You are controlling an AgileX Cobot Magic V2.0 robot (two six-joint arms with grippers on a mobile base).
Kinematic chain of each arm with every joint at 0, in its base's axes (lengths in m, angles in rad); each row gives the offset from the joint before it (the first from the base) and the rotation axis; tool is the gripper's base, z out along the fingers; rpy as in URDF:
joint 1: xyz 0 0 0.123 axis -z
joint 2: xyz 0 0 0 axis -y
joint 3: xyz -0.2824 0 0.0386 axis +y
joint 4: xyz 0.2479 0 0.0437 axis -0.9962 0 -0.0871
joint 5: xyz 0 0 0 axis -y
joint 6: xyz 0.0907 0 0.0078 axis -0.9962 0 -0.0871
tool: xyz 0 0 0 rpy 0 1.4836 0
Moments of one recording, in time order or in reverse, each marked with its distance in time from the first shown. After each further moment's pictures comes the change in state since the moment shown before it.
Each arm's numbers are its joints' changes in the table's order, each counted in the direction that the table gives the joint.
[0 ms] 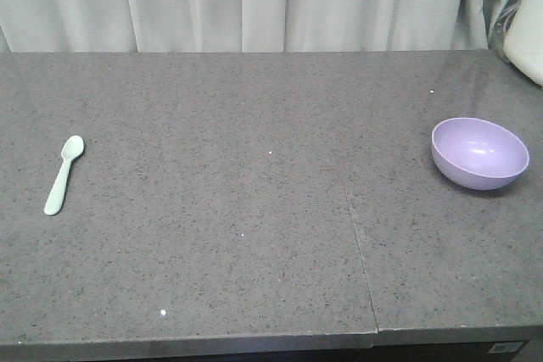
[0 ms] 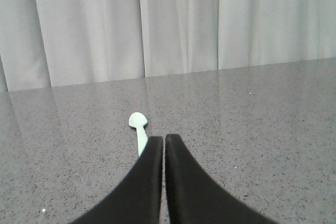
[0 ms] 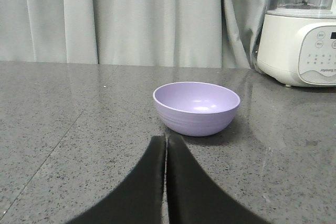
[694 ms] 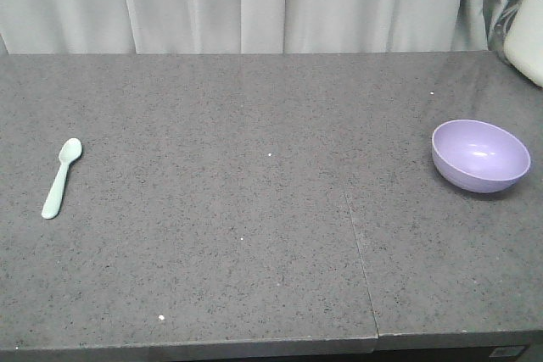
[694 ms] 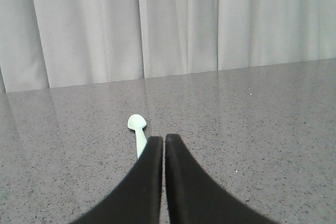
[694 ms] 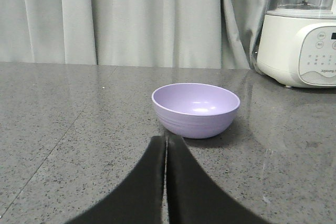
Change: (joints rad) left arm 0.000 0.000 0.000 0.000 0.000 0.000; right arm 0.000 0.000 0.000 0.000 0.000 0.000
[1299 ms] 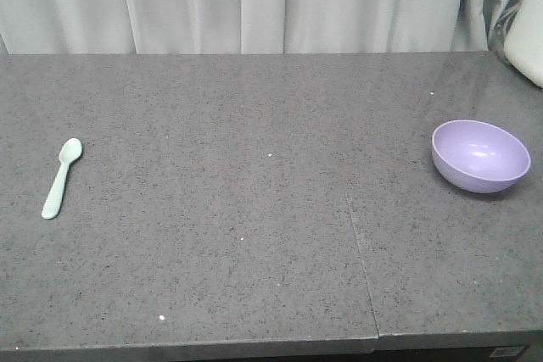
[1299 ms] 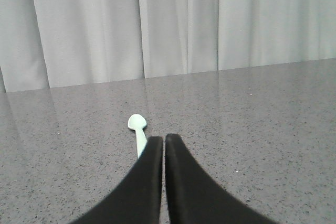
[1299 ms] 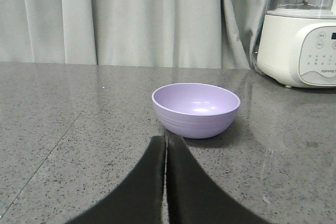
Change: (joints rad) left arm 0.000 0.000 0.000 0.000 0.000 0.000; right arm 0.000 0.000 0.000 0.000 0.000 0.000
